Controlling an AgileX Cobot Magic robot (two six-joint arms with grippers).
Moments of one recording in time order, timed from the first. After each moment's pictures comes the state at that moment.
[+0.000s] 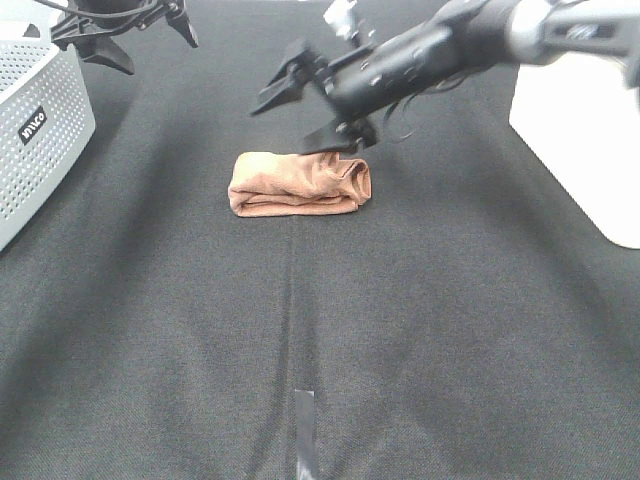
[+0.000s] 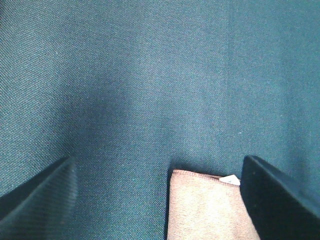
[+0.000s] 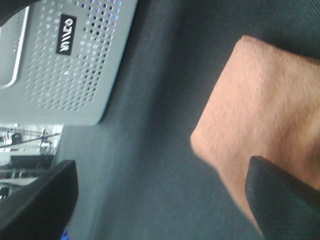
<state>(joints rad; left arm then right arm) -0.13 2.44 -2.44 -0.25 1.03 -0.32 0.31 2.45 -1.99 1.15 0.91 -0.49</state>
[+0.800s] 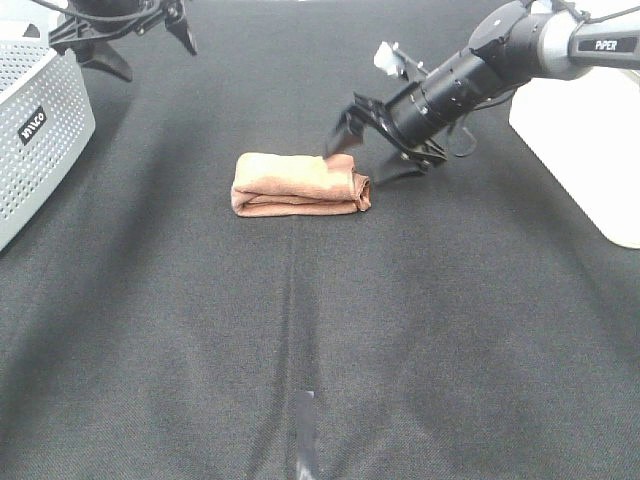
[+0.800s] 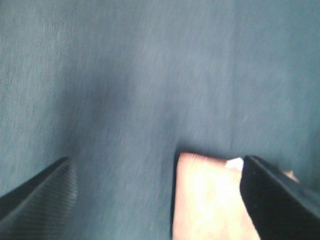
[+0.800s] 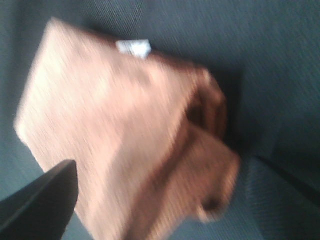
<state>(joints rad) -0.13 2.44 -2.44 -0.25 1.11 -0.31 0.21 2.46 -1.99 0.77 0.92 -0.36</state>
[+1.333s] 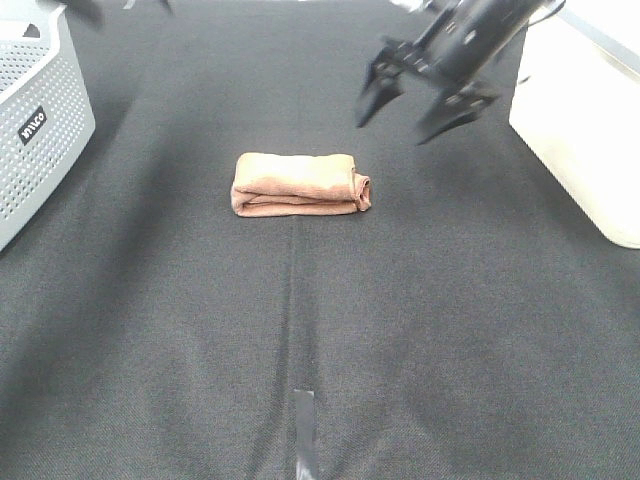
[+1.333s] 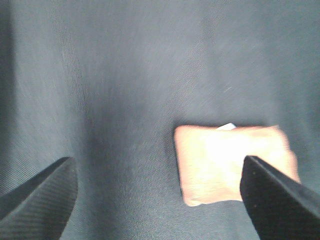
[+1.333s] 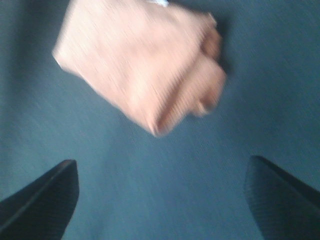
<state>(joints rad) -0.13 2.25 -2.44 -0.24 1.21 -0.10 0.21 2.23 -1.99 0.50 1.17 -0.19</state>
